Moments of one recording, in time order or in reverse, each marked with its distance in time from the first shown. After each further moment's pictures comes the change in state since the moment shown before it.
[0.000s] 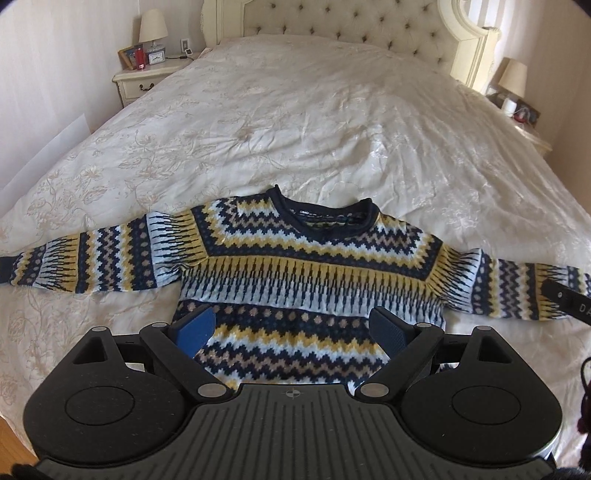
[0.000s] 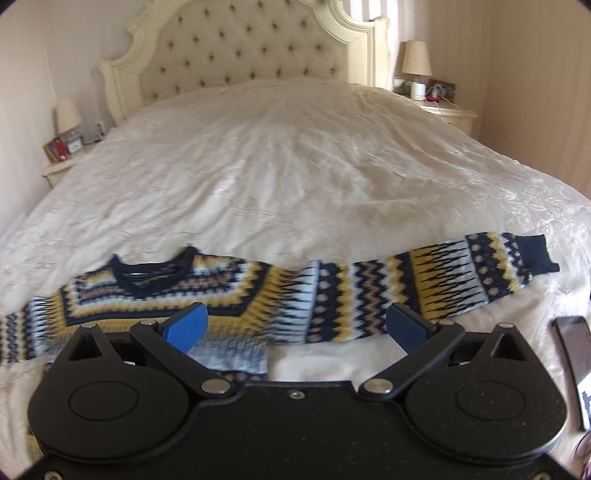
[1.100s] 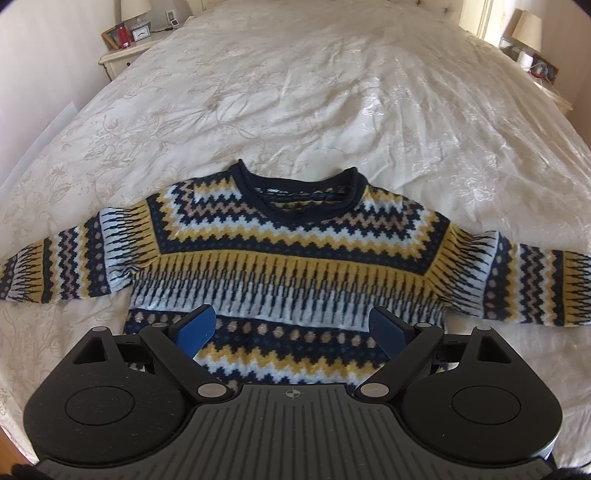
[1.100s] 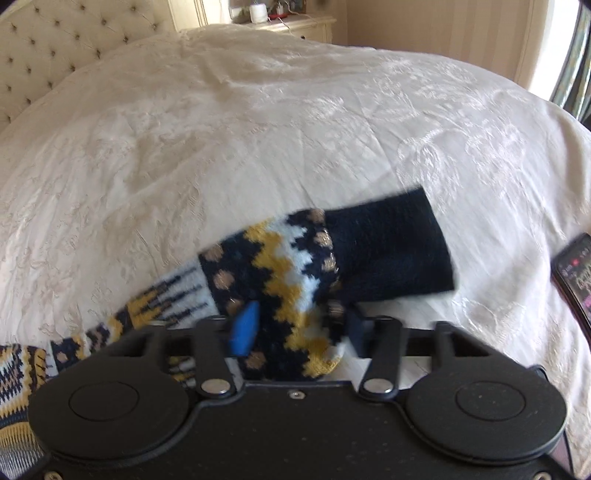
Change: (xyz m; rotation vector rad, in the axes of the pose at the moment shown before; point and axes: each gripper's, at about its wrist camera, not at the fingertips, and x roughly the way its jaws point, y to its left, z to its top) left arm 0.079 -0.060 0.031 0.046 0.144 0.070; right arm 0.136 -0.243 0.024 0.364 0.201 -0.225
